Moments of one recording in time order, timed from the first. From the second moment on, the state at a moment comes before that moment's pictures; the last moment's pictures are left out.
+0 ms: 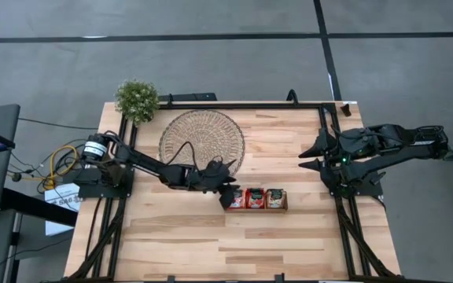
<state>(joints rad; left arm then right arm) -0.15 1.78 0.93 0.35 -0.29 -0.60 0.18 0.69 0.97 -0.88 0.13 0.31</state>
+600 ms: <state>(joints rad) -0.14 1.78 0.94 0.21 -0.24 -0.63 0.18 0.69 0.97 -0.88 0.14 0.31</state>
